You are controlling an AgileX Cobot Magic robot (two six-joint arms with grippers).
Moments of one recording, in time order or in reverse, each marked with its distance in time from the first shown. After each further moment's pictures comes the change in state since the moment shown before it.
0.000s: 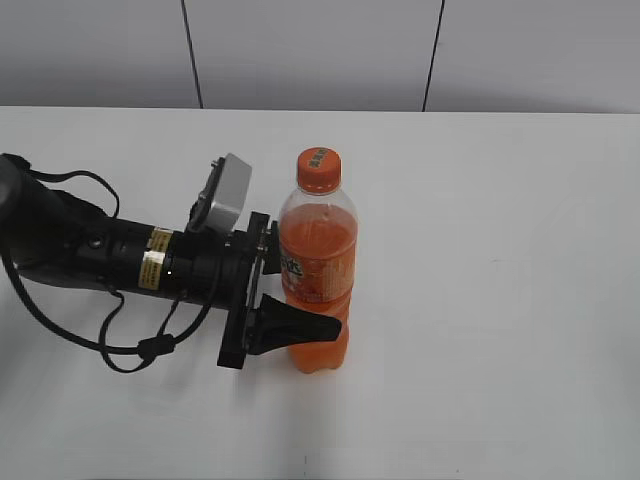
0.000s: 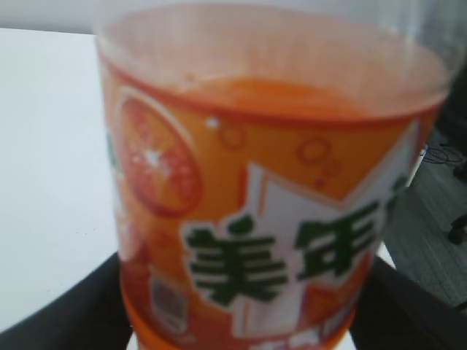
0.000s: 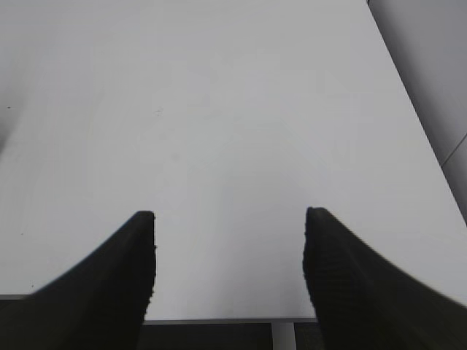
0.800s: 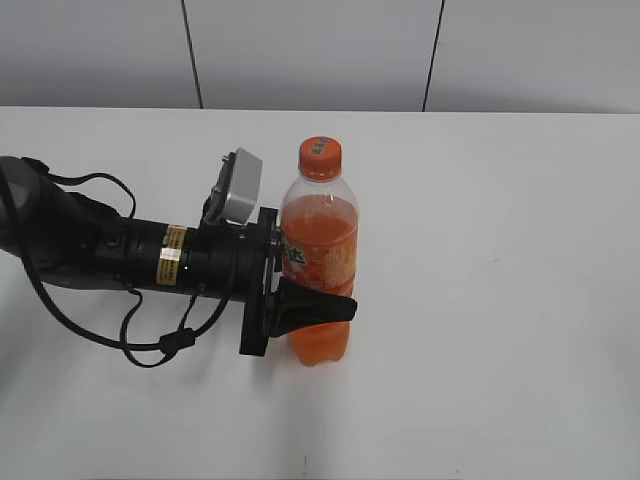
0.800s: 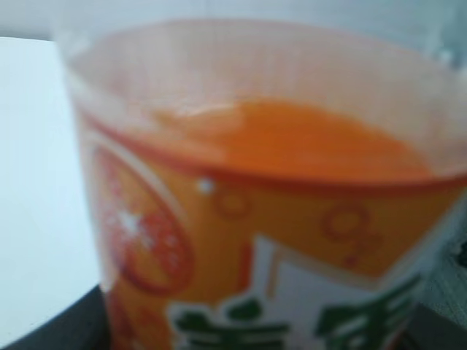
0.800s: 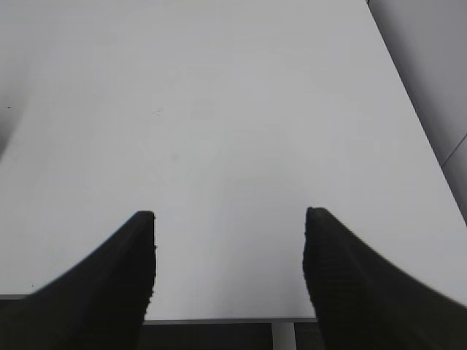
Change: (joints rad) left arm -0.030 0.022 -0.025 -0.086 0.003 -0.004; right arm 0.000 0.000 0.000 -0.007 0.000 0.000
